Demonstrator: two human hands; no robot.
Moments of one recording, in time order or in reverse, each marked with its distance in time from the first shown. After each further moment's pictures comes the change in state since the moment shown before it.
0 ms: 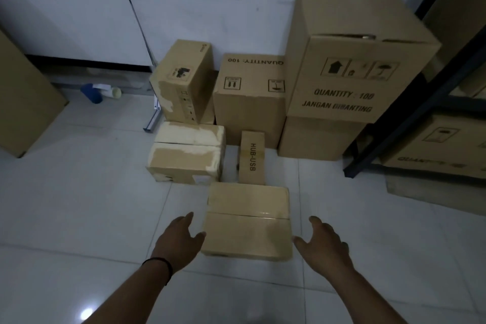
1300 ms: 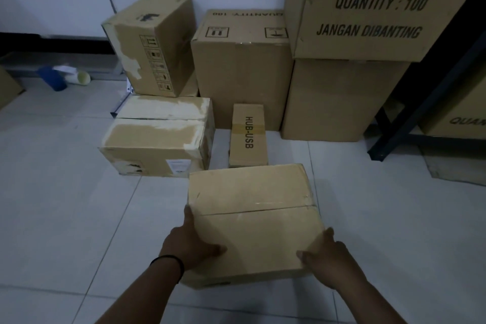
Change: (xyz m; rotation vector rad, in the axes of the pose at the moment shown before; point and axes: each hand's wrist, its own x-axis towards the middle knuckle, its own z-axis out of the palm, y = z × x) left_hand 0.183 -0.076 0.194 0.050 -0.076 -0.007; right_hand 0.193 0.087 0.202 0.180 0.020 0.082
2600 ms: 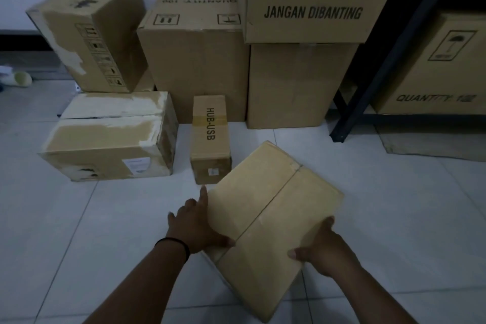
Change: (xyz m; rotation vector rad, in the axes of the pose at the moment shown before) left_hand 0.013 0.080 0.038 0.349 -0.002 0.219; right_hand -0.011 0.041 -0.038 0.112 -0.121 0.124
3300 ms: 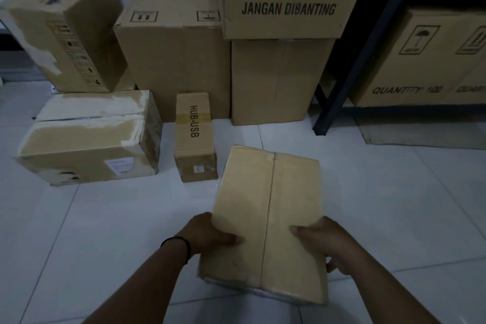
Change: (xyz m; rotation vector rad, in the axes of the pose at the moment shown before) left_hand -0.012 0.028 0.018 -0.522 -0.314 0.076; right_hand -0.011 0.028 -0.019 0.423 -0.004 0.073
